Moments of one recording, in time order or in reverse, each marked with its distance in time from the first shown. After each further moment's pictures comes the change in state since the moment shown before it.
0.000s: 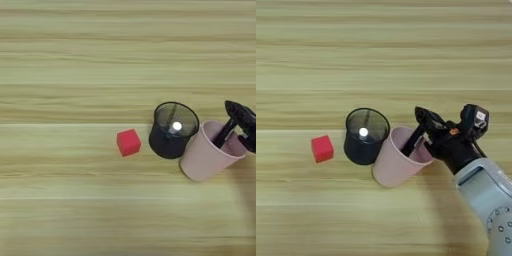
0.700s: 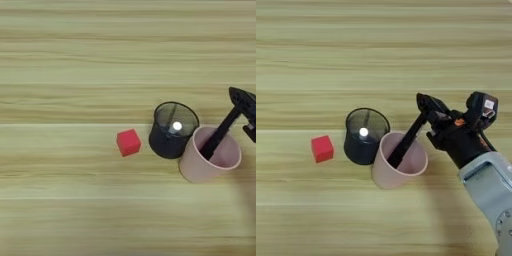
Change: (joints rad) arm -0.003 -0.043 -0.013 -0.096 0.088 -0.004 -0.042
